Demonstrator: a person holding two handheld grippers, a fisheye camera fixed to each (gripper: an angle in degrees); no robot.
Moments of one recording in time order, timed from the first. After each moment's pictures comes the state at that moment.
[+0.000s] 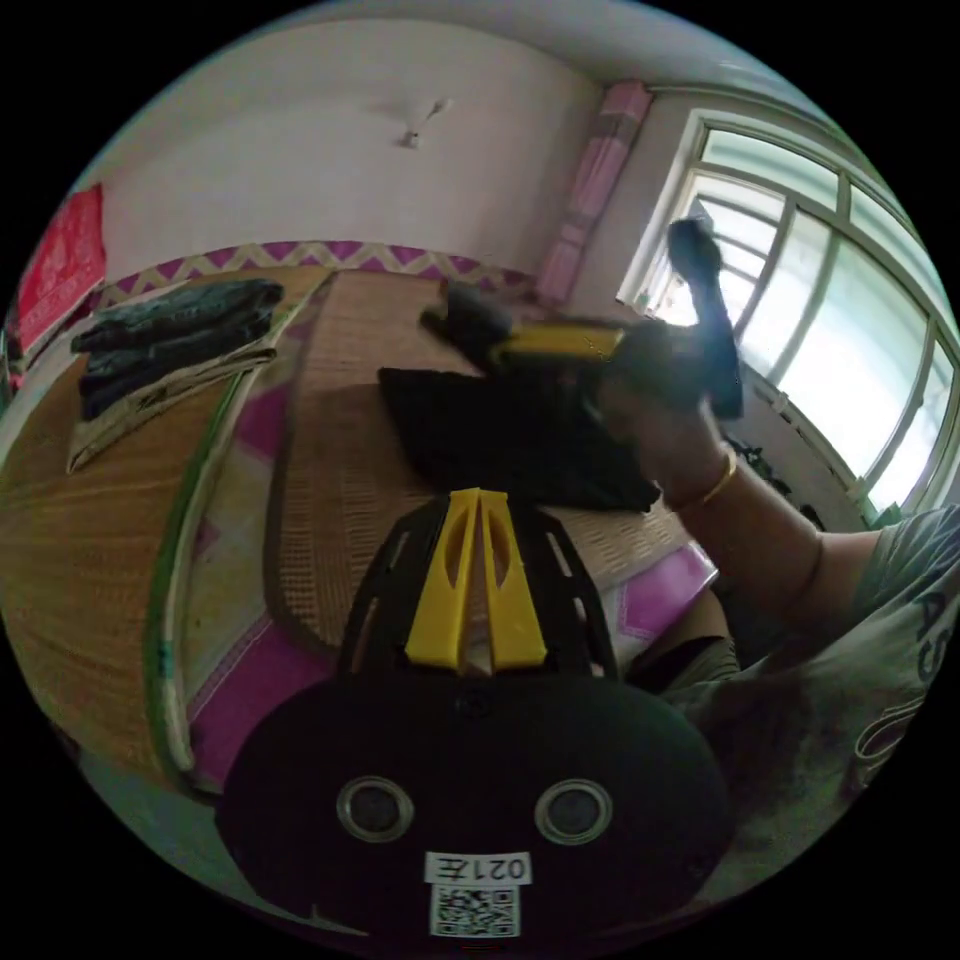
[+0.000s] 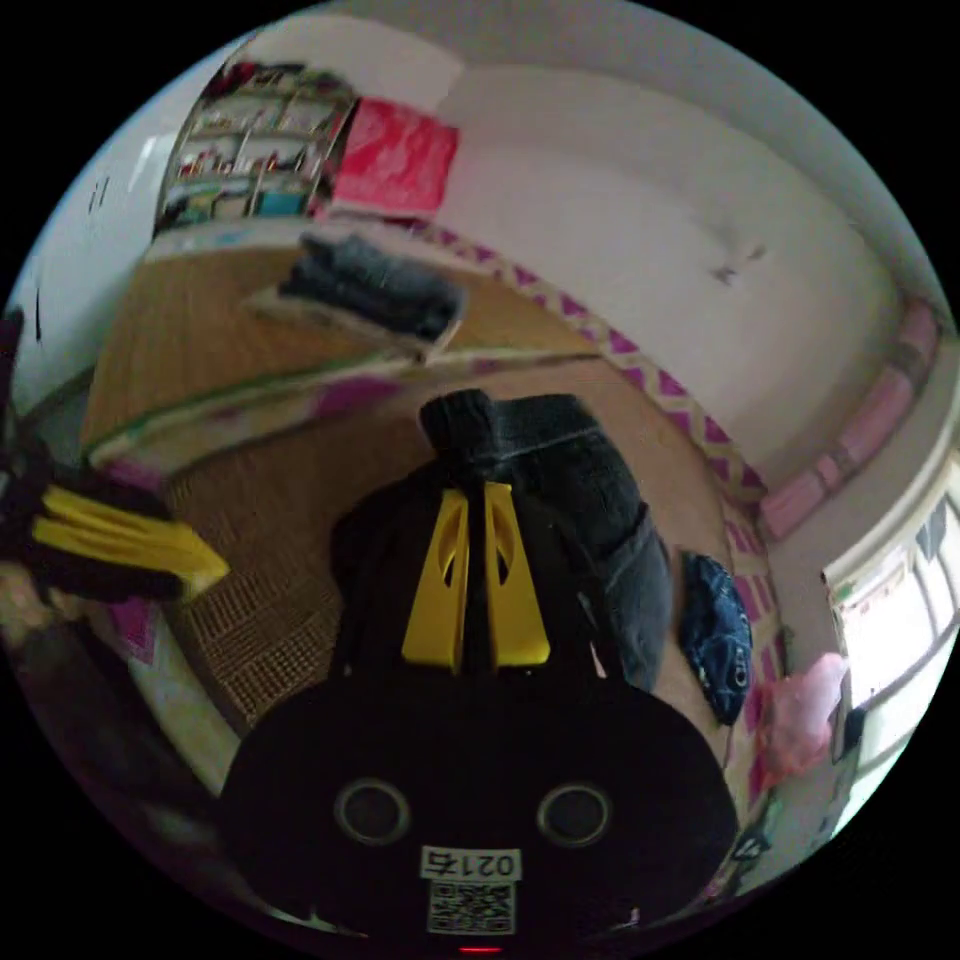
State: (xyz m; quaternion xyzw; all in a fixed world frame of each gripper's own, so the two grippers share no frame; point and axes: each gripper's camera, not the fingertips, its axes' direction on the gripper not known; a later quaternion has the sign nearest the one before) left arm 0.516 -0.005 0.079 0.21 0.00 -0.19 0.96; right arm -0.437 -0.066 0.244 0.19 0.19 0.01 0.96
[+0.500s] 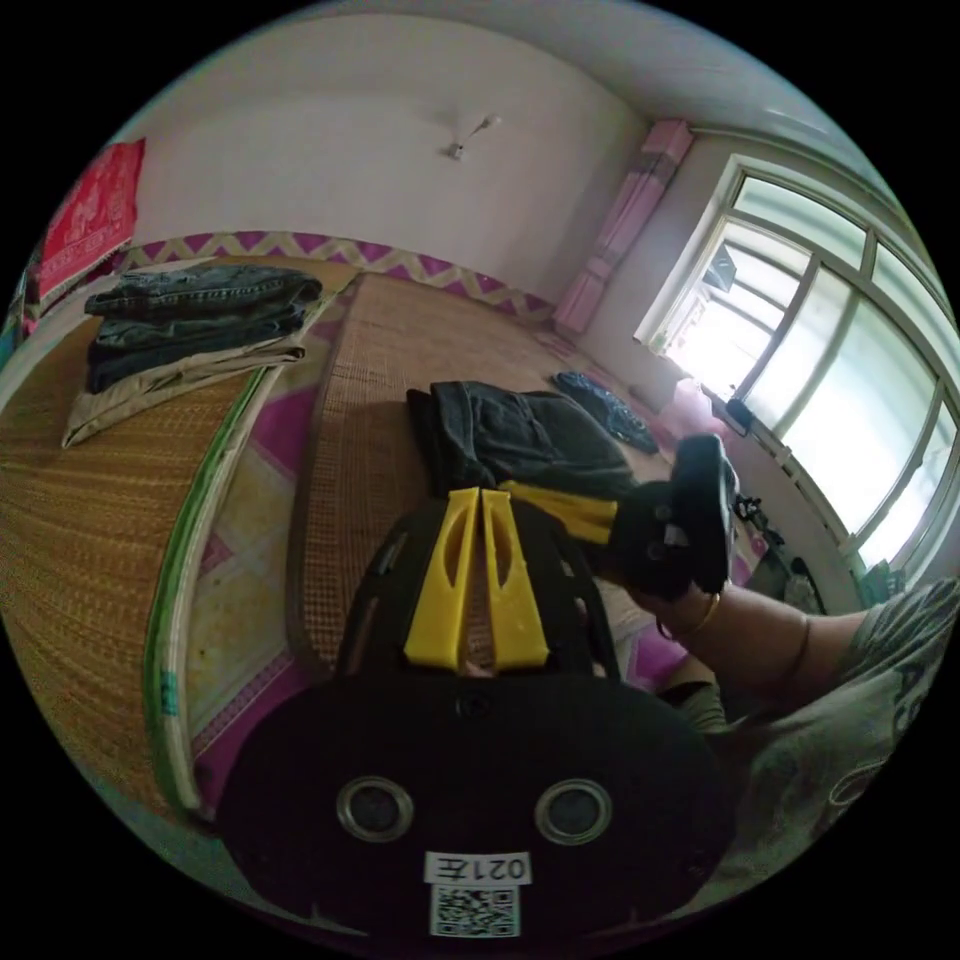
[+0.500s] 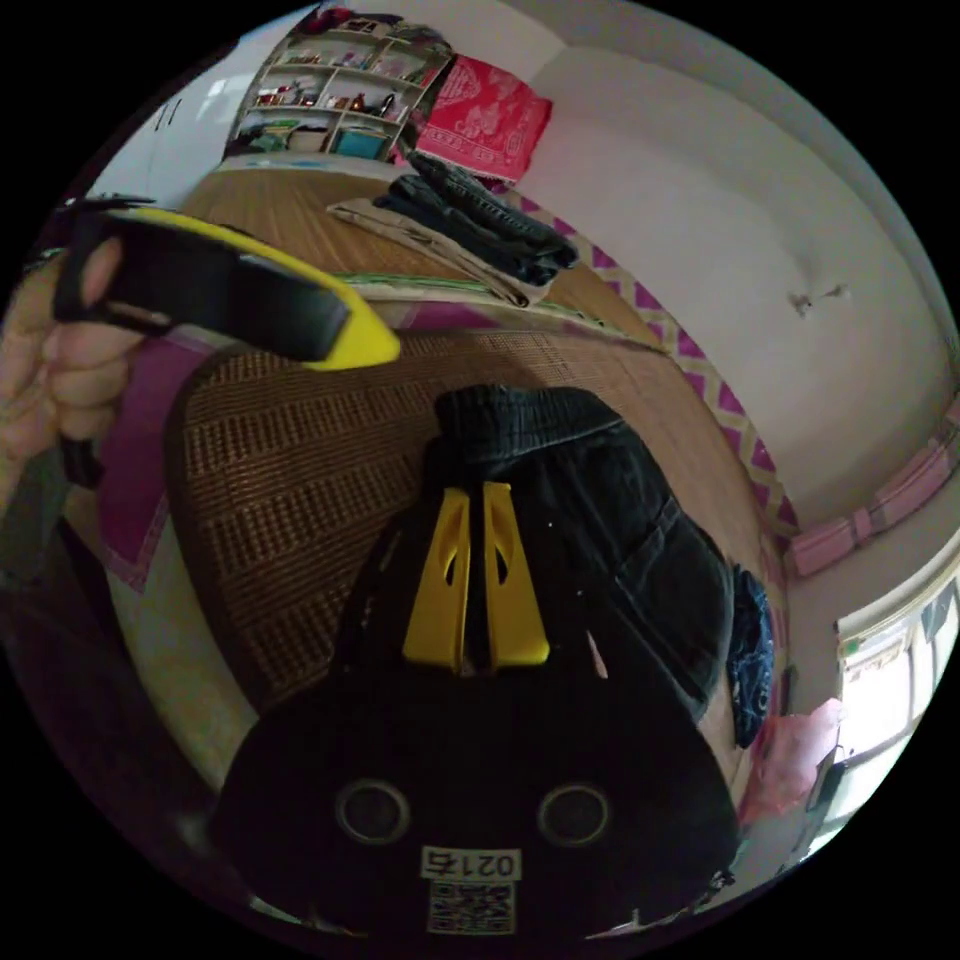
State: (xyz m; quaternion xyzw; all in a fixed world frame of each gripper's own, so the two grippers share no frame) left arm 0.382 0.014 0.043 0.25 0.03 -0.24 0.94; right arm -0.486 -0.088 0.396 0.17 0.14 -0.06 0.97
